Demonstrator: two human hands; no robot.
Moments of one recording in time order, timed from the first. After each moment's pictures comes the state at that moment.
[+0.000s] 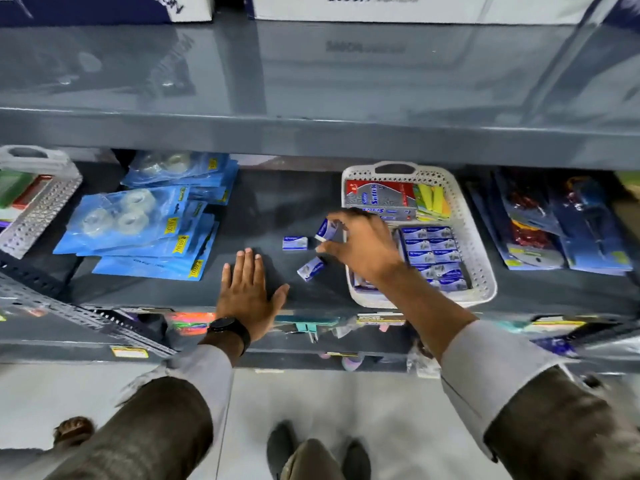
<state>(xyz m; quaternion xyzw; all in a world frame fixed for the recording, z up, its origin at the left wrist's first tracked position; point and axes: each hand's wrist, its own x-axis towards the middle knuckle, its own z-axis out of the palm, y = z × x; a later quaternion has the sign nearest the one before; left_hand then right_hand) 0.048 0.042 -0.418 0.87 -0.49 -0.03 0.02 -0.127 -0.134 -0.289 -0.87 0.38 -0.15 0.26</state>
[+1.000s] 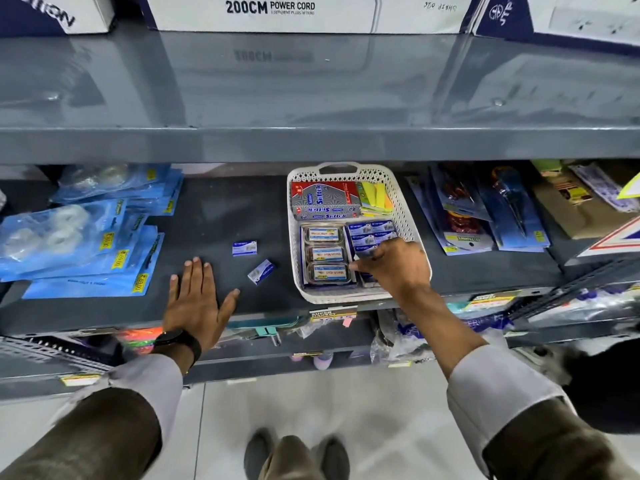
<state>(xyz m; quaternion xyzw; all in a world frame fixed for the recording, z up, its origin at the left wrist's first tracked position) 0.046 0.046 -0.407 0.87 -0.49 -0.03 0.01 -0.254 -0.164 -0.295 -0.79 0.58 -0.06 0.18</state>
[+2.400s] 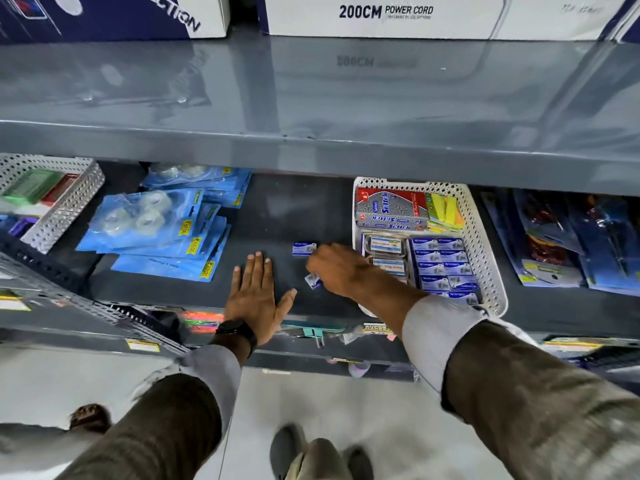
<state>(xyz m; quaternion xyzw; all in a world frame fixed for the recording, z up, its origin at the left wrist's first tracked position) 0.052 0.045 -0.413 0.88 -0.48 -0.04 0.00 -0.076 -0.116 -0.303 -0.98 0.13 0.13 -0.02</state>
